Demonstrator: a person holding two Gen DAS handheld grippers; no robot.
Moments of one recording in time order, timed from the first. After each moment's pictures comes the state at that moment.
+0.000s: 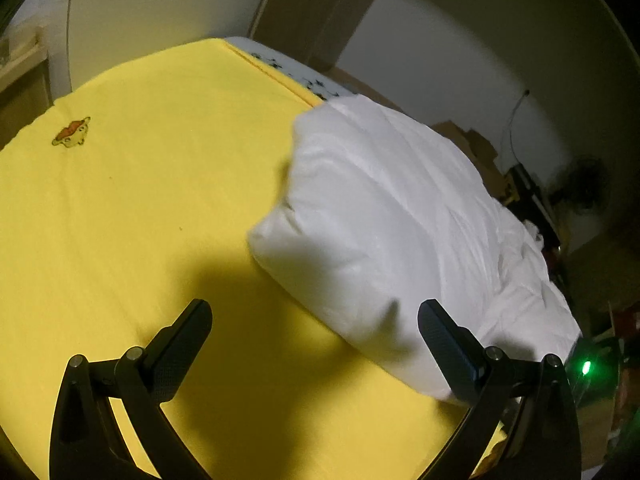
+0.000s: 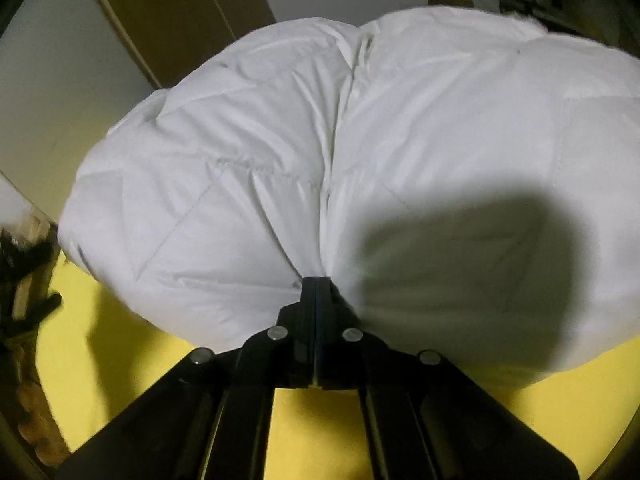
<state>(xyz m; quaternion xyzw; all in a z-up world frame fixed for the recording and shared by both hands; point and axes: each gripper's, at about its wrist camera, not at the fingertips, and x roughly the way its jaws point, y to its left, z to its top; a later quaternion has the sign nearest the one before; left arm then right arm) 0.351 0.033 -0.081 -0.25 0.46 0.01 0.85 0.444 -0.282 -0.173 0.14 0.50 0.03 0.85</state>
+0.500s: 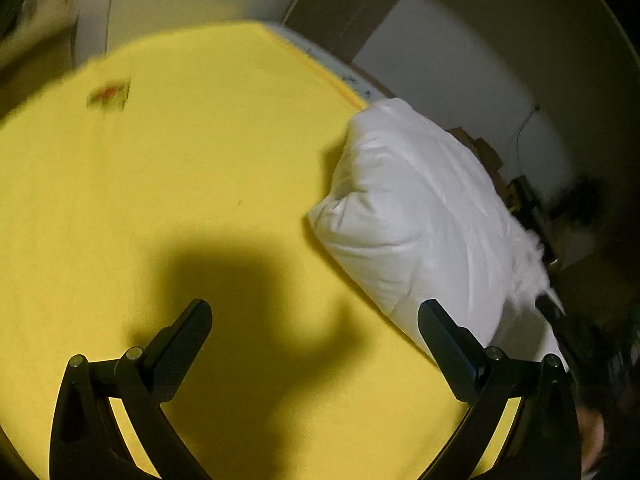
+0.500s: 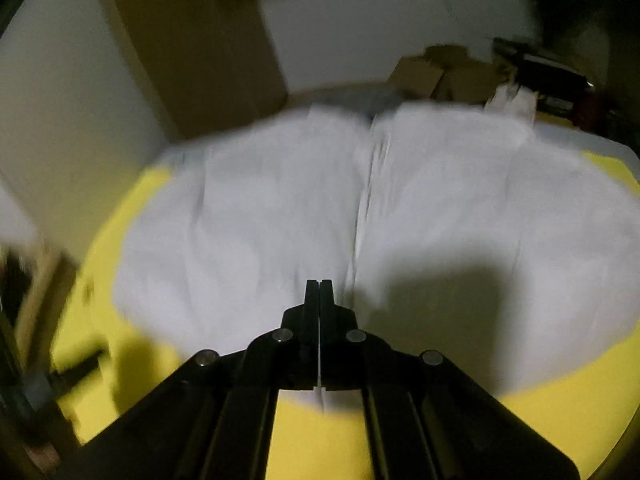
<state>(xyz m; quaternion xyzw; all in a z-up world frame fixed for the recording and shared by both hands) 0.327 0.091 -0.101 -0.31 0.47 0.01 0.83 0.464 -0.285 -0.089 0.13 0.42 0.00 0.90</state>
